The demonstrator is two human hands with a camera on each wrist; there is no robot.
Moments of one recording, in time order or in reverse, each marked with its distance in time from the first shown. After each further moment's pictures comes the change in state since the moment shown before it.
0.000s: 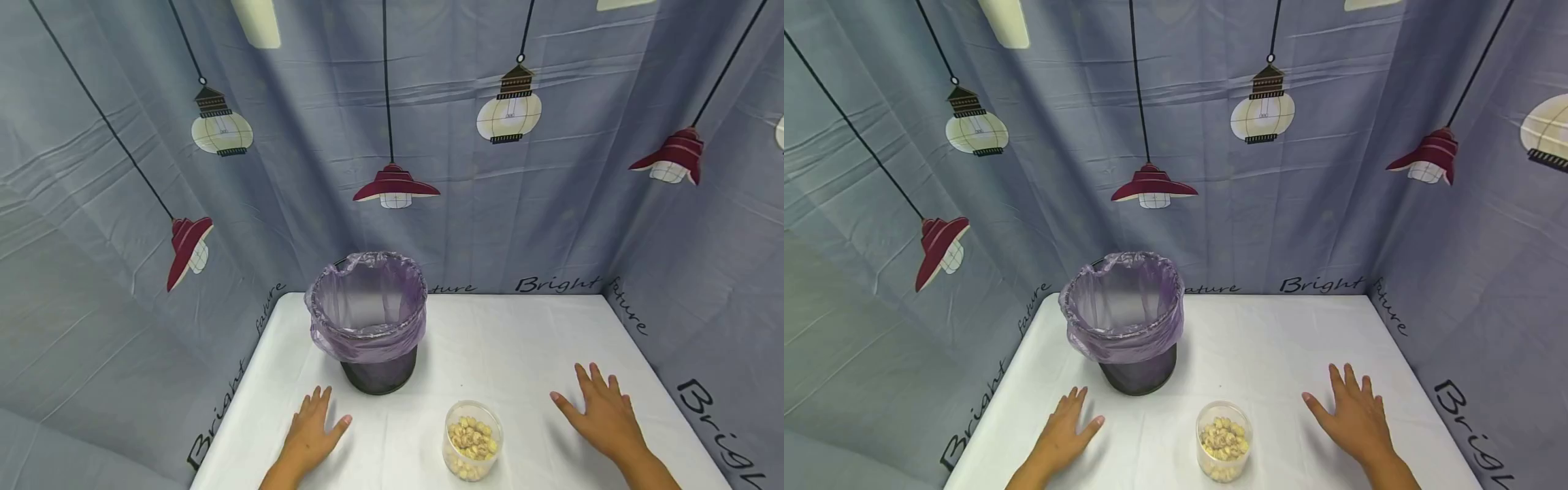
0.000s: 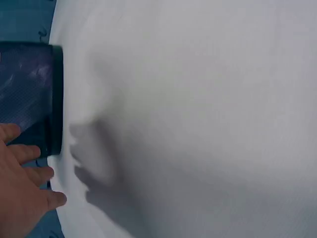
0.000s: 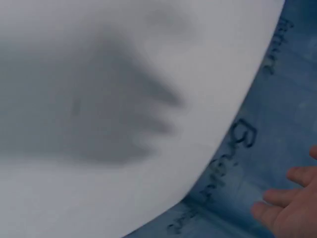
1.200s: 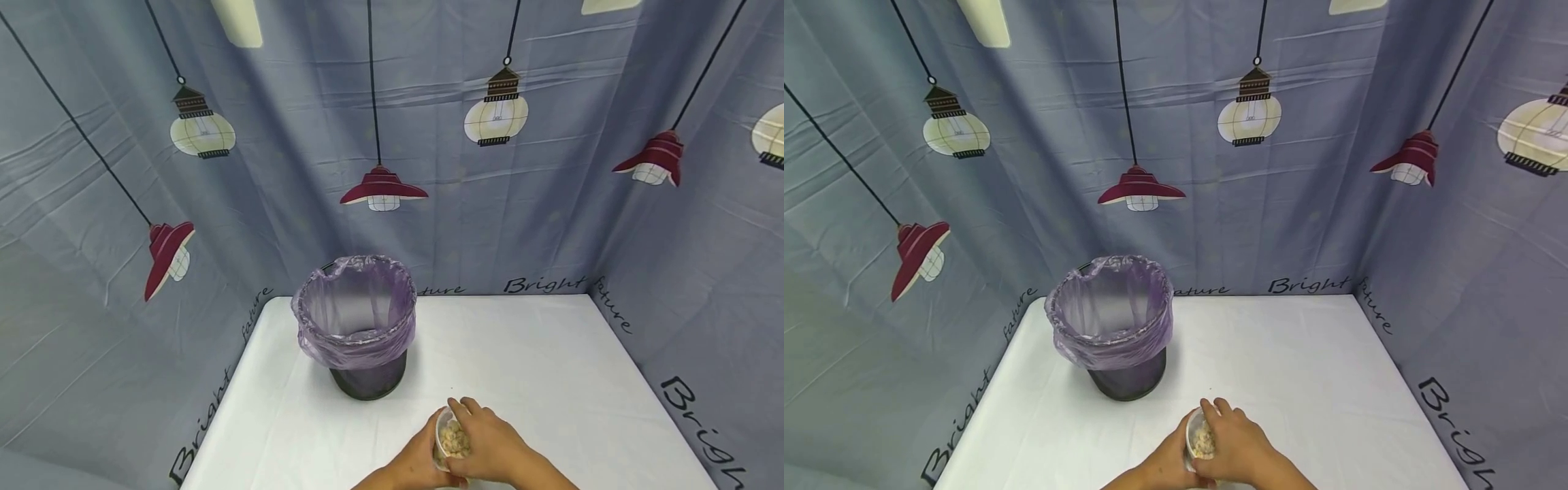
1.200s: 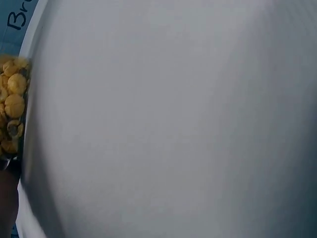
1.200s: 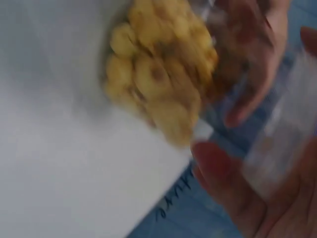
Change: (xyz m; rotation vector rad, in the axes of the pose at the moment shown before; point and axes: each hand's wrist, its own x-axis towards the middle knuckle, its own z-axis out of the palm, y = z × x) left_hand 0.020 0.125 0.150 -0.682 -0.464 0.500; right_hand -0.034 -0.161 0.036 0.072 -0.294 -0.386
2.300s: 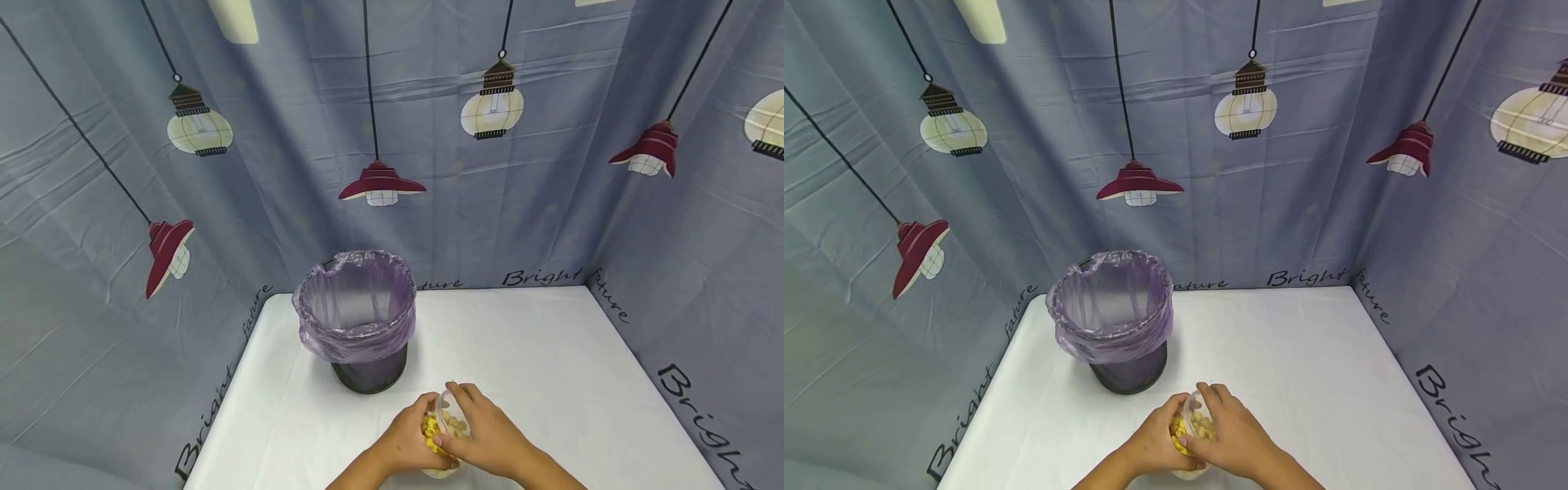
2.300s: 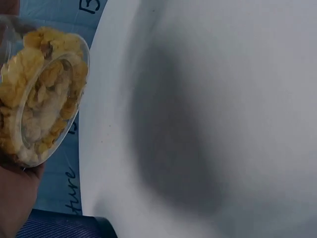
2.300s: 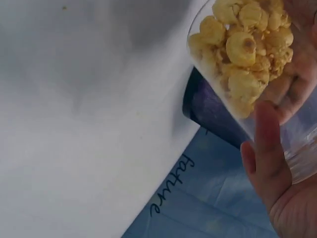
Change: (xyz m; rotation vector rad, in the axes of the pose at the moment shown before) left_hand -0.010 0.064 -0.036 0.203 0.100 -0.017; right_hand -0.005 -0.017 -0.008 0.087 0.225 -0.053
